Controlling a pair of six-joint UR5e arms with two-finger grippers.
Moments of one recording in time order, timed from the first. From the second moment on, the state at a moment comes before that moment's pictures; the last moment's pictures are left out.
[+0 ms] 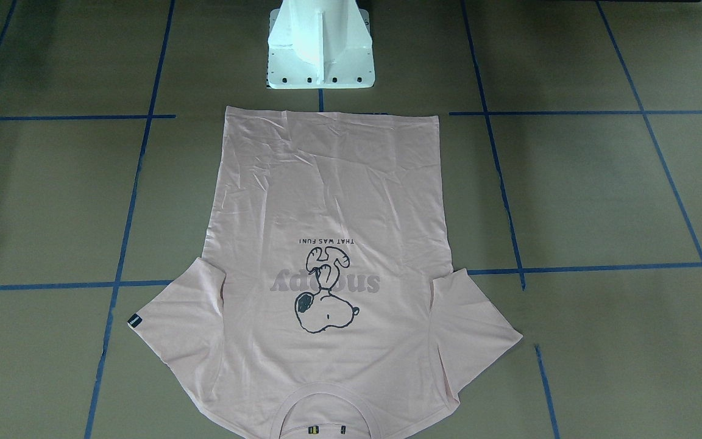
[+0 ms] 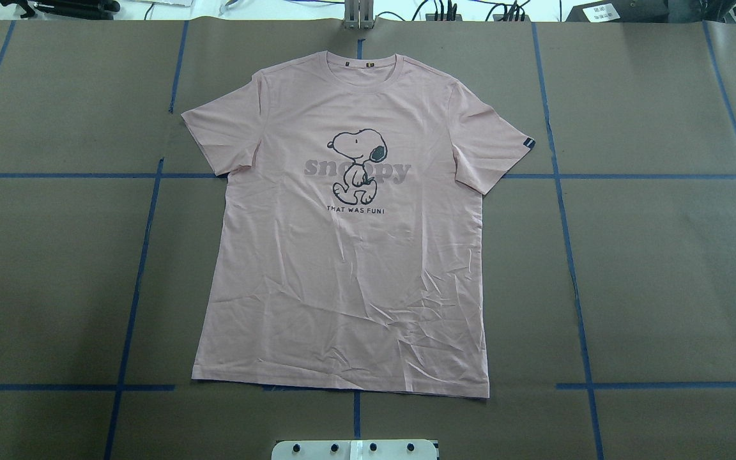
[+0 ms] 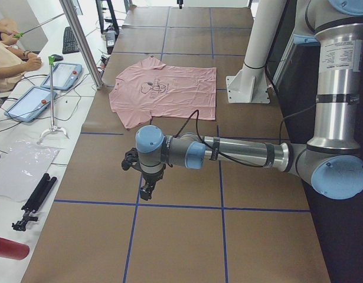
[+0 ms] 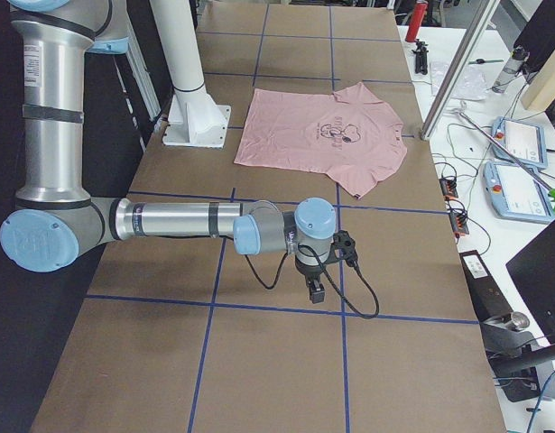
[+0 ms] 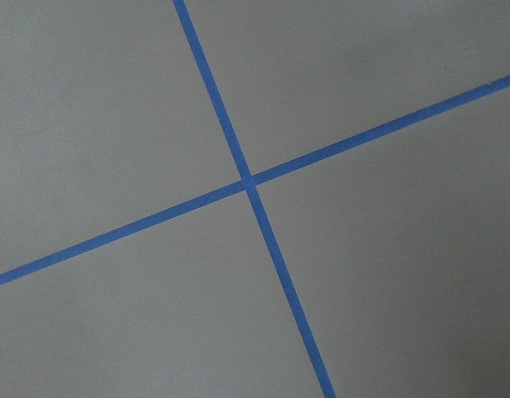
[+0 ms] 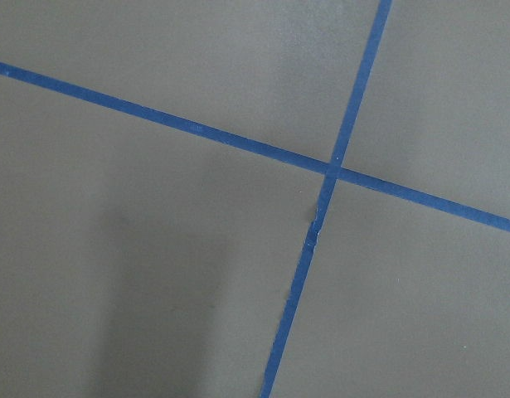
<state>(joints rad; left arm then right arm) -1.51 -1.54 -1.69 -1.64 -2.31 0.22 1.49 -1.65 1.68 -1.47 2.33 -0.14</state>
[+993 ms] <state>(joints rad) -1.50 -1.51 -1.78 -1.66 -2.36 0.22 1.42 -1.62 1.63 -1.31 2.35 0.01</state>
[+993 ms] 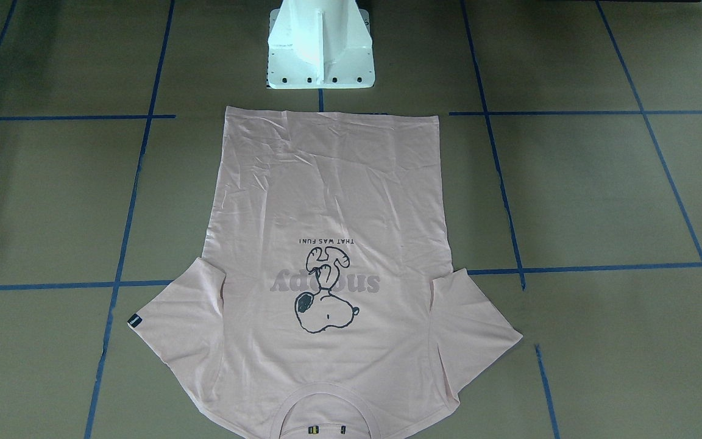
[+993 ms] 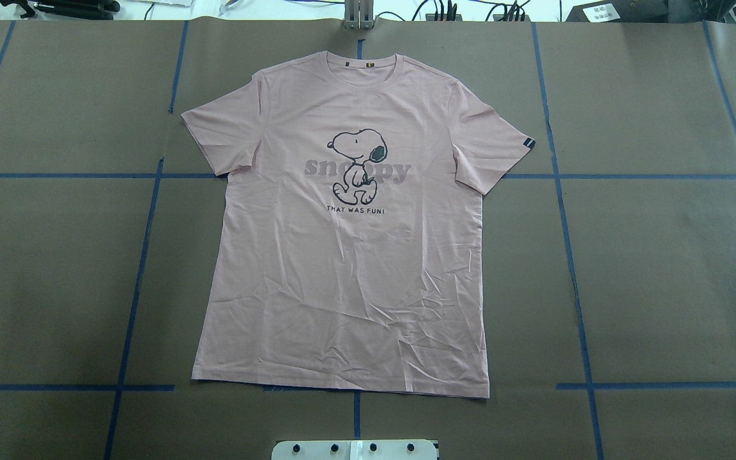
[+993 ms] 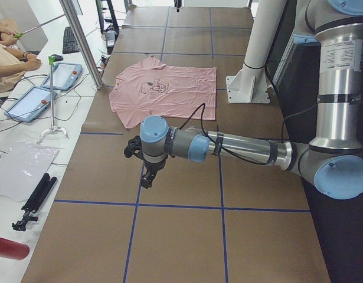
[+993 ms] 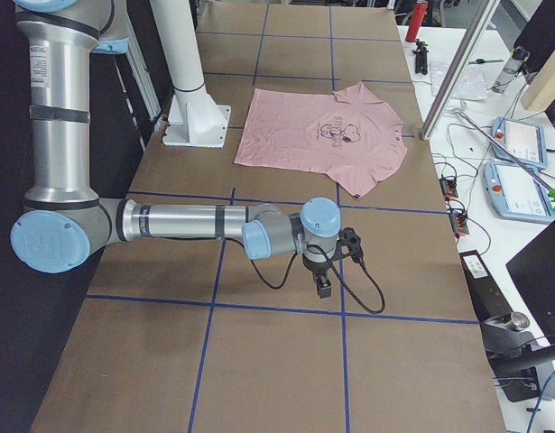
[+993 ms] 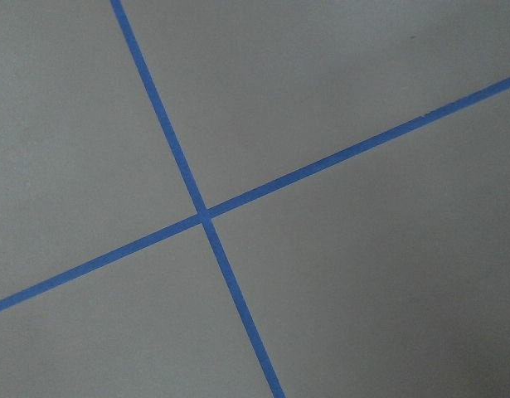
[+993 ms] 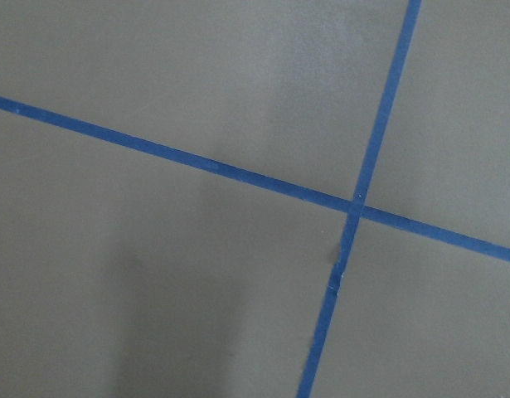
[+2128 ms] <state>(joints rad) -1.50 -1.37 -1.84 -1.71 -2.57 0.22 0.90 -1.07 1.31 -0.98 1.95 1.16</state>
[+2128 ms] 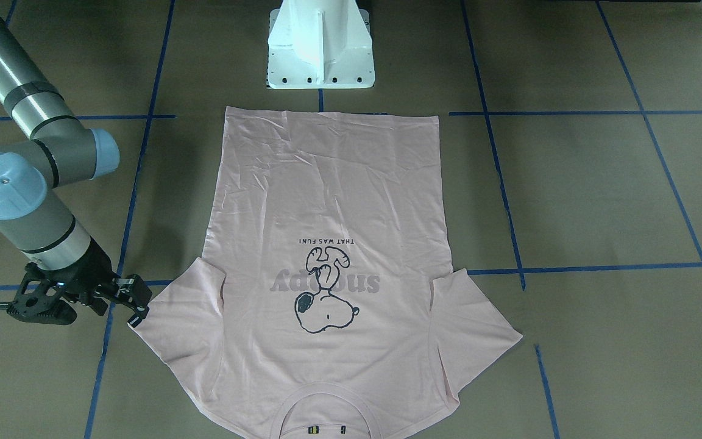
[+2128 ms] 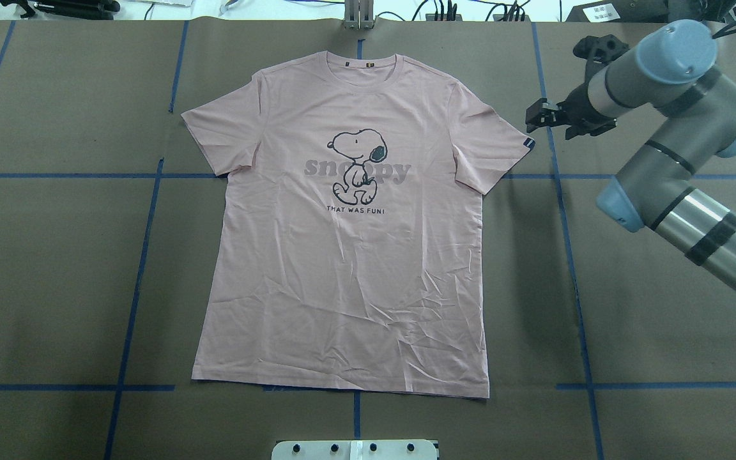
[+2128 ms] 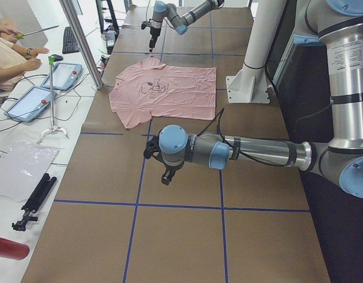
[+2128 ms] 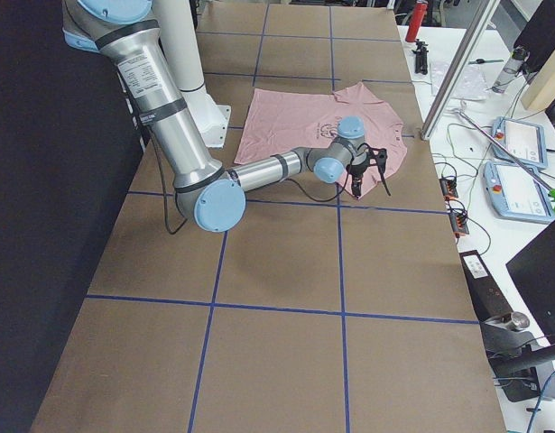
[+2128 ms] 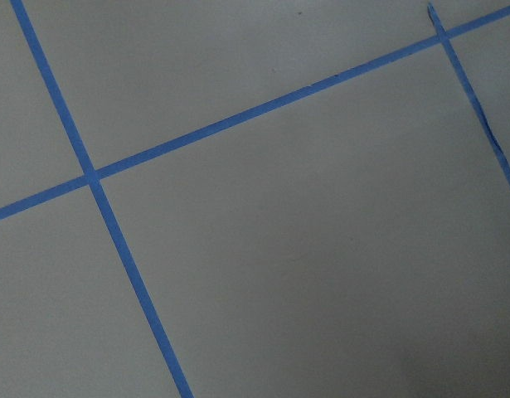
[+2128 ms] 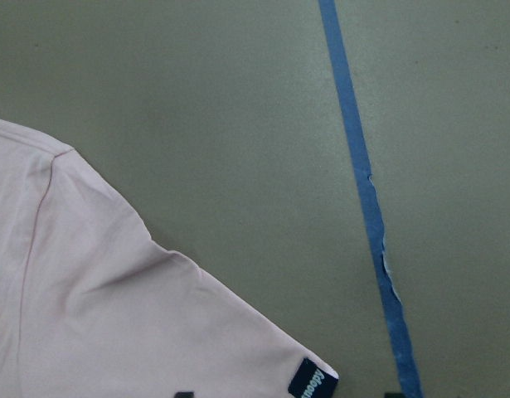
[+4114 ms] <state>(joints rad) -1.50 -1.34 -1.87 -1.72 -2.64 0.21 0.82 -0.98 1.28 -0.99 1.84 1.24</state>
